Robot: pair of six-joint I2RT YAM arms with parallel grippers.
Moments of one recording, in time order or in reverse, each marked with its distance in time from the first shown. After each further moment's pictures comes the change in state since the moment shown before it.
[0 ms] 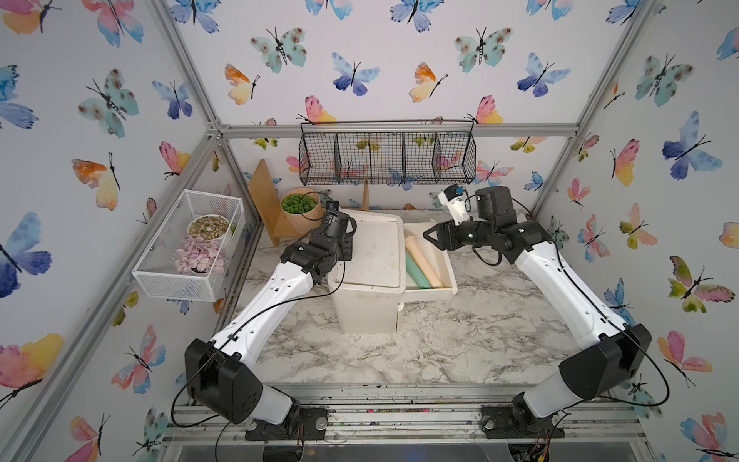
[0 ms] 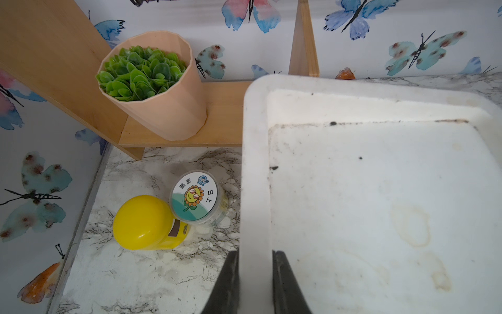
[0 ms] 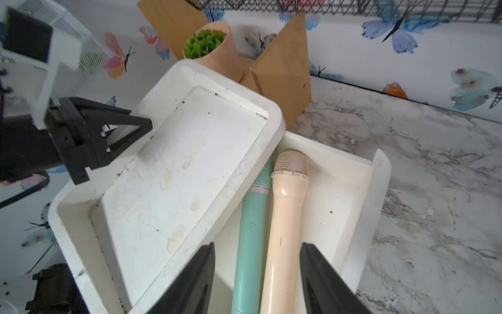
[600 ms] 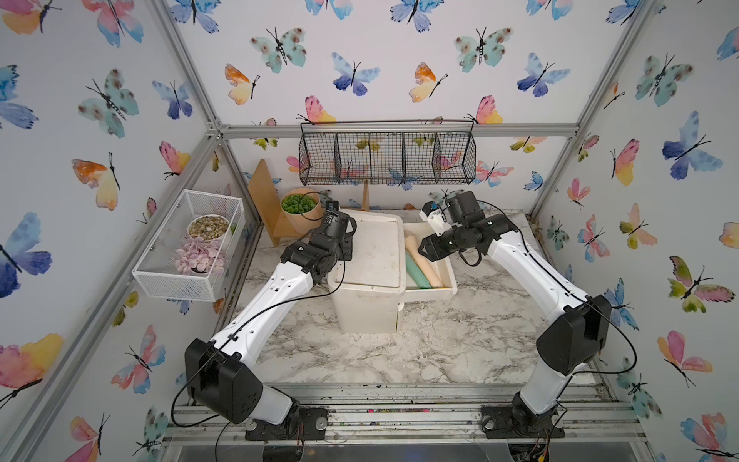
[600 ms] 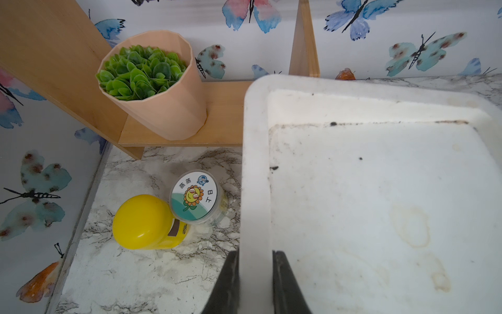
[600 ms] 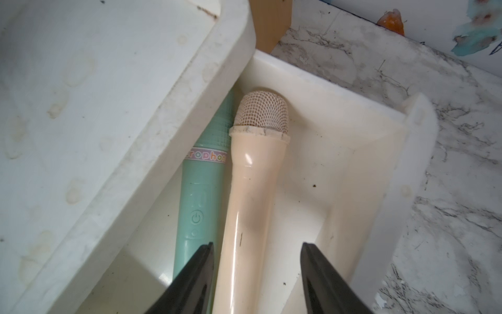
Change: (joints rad) left arm 0.000 0.002 0.000 0.000 0.000 -0.004; right arm 0.058 0.174 0.089 -0.159 0.194 -0.127
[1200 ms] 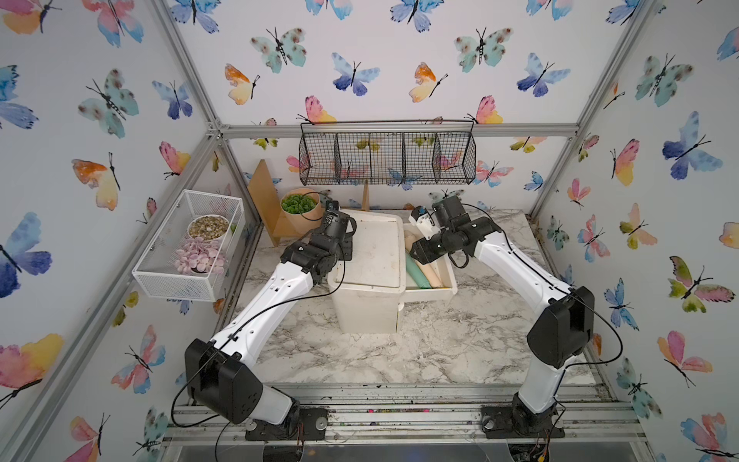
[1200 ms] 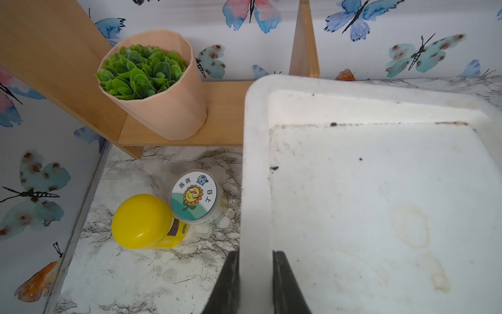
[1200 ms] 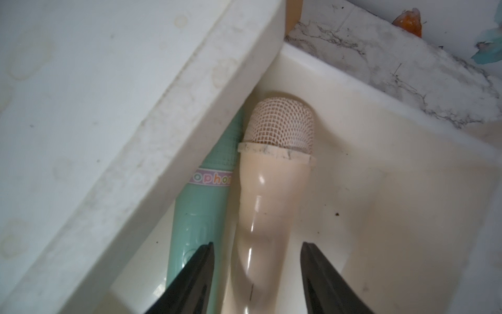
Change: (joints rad) left arm 0.000 0.000 -0.001 0.001 0.000 -0.005; right arm 0.034 0.059 0.002 0.063 0.056 -0.010
